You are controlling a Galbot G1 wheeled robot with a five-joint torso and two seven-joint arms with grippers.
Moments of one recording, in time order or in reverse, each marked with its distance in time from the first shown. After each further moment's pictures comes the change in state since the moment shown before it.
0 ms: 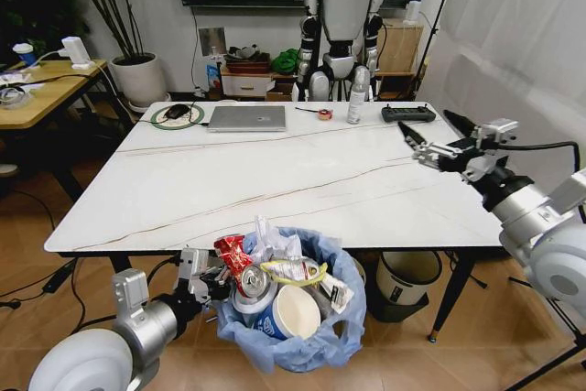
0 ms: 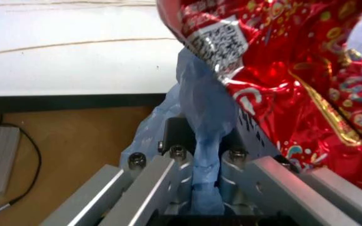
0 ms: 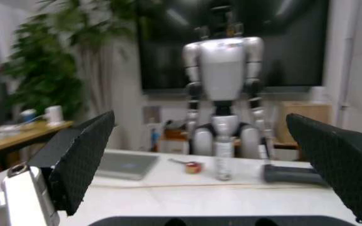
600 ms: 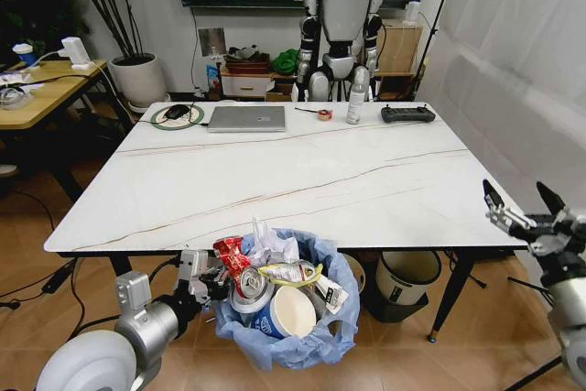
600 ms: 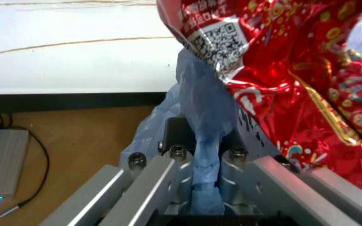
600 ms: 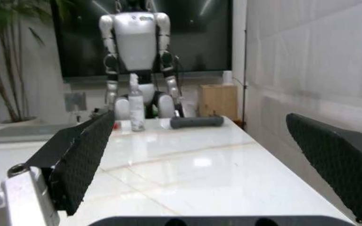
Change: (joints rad) left arm 0.007 -0.037 0.017 0.030 0.079 -0.013 0.021; right arm -0.401 0.564 0.244 -0.055 -0.379 0.204 -0.277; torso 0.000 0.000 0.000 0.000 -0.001
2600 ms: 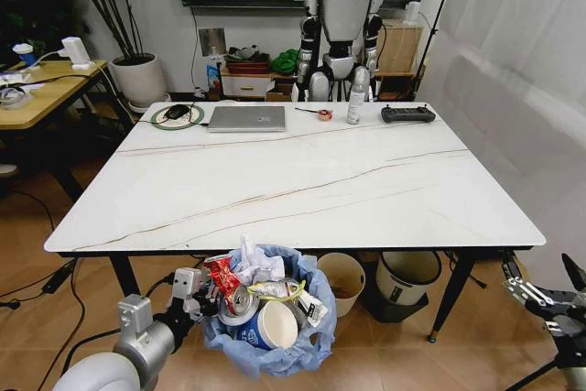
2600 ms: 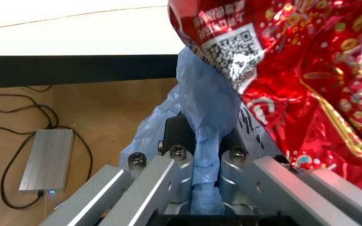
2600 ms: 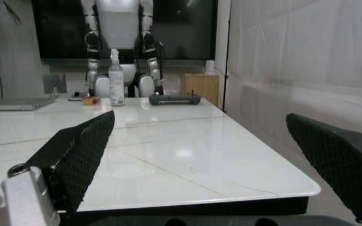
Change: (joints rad) left arm 0.080 0.000 0.037 0.089 0.220 -0.109 0.035; right arm -0.106 0.110 0.043 -0.075 -0.063 0.135 -0.086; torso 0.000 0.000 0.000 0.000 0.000
